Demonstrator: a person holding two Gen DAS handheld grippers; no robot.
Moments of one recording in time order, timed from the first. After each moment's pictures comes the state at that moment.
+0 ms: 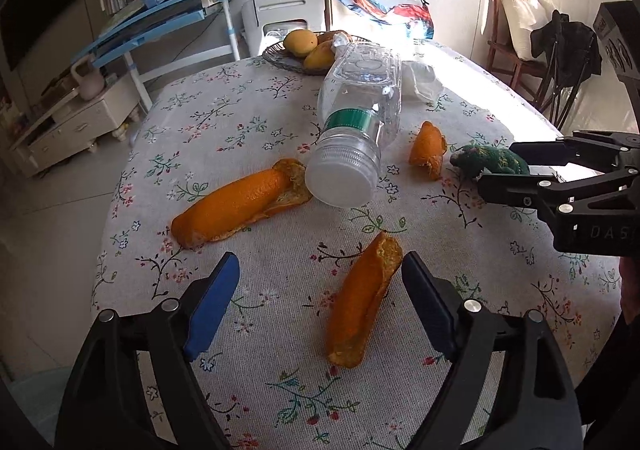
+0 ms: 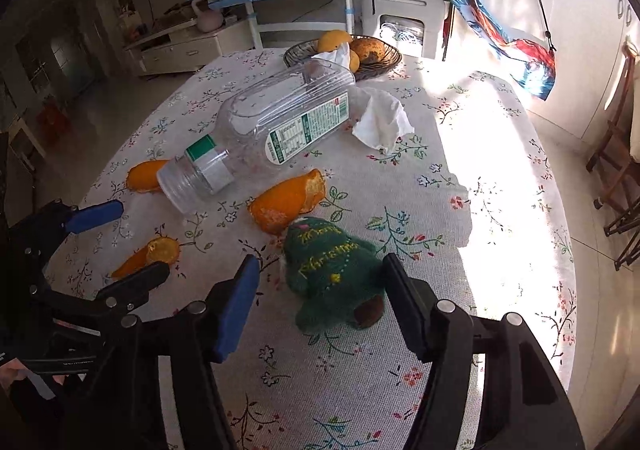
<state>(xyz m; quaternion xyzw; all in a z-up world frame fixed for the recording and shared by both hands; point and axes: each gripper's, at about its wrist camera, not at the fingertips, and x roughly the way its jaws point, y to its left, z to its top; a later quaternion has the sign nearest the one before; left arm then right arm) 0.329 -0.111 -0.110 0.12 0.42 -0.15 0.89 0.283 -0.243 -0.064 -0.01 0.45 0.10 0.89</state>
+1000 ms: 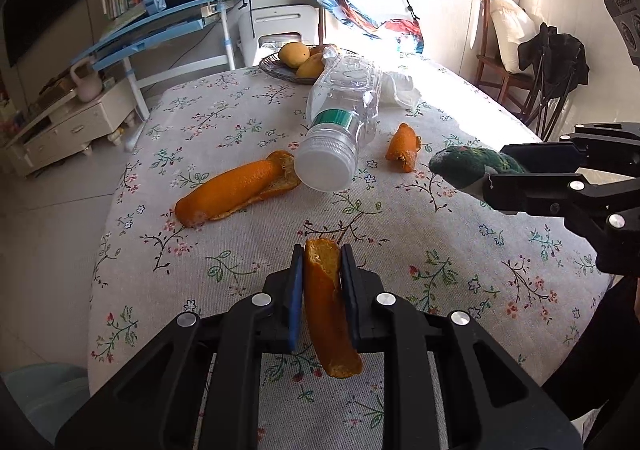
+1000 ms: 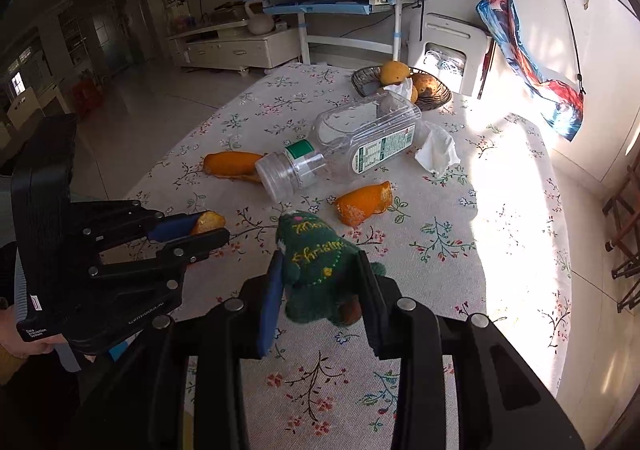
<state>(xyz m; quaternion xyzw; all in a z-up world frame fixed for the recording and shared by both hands) 0.296 -0.100 -0.102 0.10 0.40 -0.17 0.90 0.235 -0.209 -0.027 -0.04 0.42 0.17 0.89</state>
